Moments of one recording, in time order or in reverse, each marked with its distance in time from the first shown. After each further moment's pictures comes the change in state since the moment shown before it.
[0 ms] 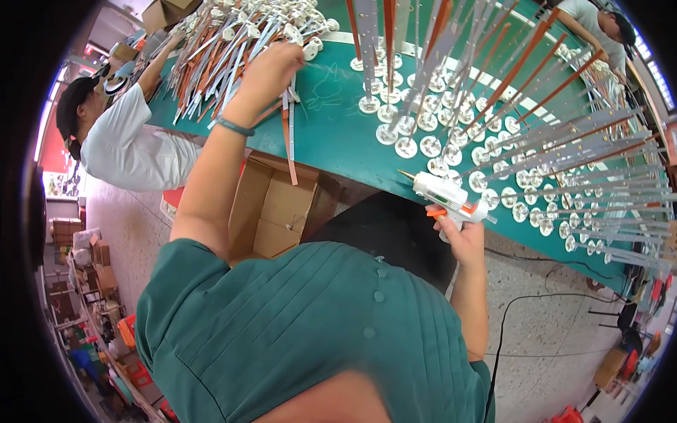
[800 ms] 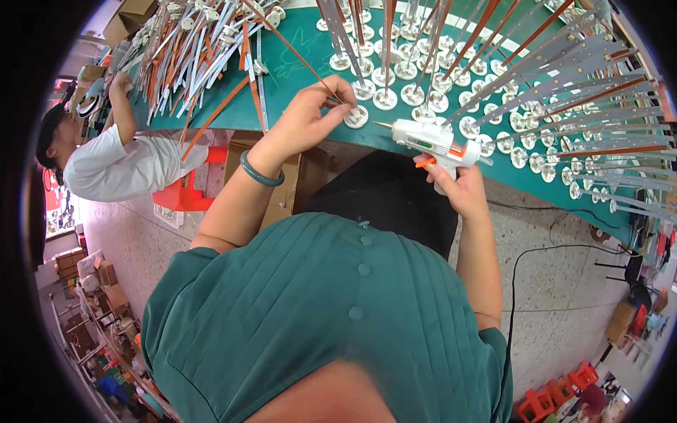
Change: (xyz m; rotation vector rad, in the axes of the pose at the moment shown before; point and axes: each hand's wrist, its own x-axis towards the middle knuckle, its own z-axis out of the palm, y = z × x) left_hand -0.057 0.148 0.040 -1.004 -0.265 -0.182; right_hand 0.002 -0.008 -0.002 -0.095 -0.065 0.031
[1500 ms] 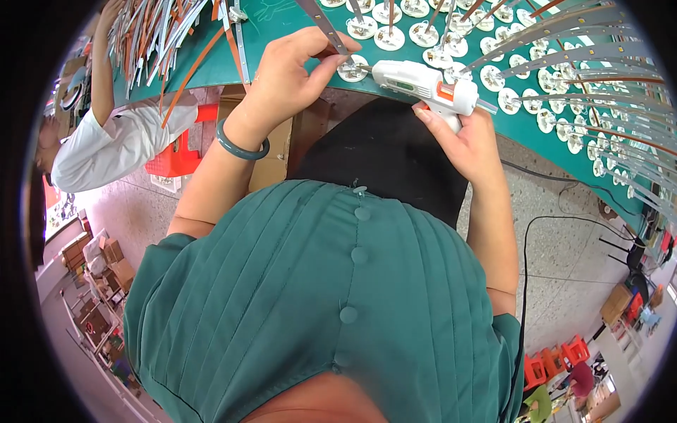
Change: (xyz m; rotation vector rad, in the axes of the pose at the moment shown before) left_hand -0.010 0.003 0.013 0.300 0.135 0.180; right_hand 0.011 -0.012 0.020 -0.349 0.006 0.013
